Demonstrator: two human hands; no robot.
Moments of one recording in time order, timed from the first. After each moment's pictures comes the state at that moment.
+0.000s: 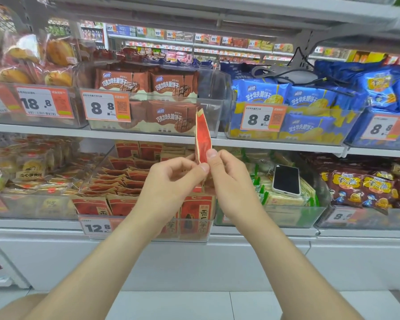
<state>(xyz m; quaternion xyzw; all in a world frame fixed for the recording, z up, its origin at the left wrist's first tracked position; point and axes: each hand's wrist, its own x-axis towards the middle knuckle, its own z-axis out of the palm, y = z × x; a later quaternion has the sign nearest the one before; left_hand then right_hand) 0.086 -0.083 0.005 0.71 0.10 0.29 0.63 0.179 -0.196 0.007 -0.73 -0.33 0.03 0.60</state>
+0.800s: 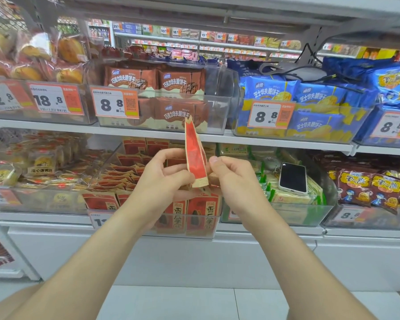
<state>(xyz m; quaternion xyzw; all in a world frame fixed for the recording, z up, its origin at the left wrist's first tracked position) 0.075 -0.059 0.004 0.66 0.13 0.22 0.71 0.177 -0.194 0.007 -0.73 -0.31 0.11 0.59</state>
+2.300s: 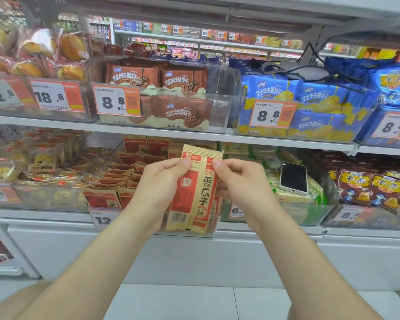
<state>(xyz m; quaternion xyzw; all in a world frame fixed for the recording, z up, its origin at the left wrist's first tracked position) 0.069 -0.070 0.008 0.63 0.20 0.21 0.72 0.173 -0.204 0.015 -0.70 -0.21 0.18 0.65</state>
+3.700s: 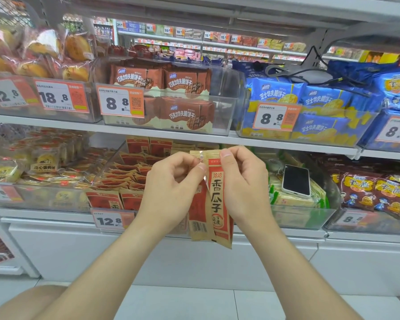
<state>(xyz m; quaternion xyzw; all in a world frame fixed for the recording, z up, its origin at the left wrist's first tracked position) 0.070 -0.079 0.002 0.75 0.13 0.37 0.53 0.167 -0.190 0.005 -0.69 -0.32 -0.10 0.64</state>
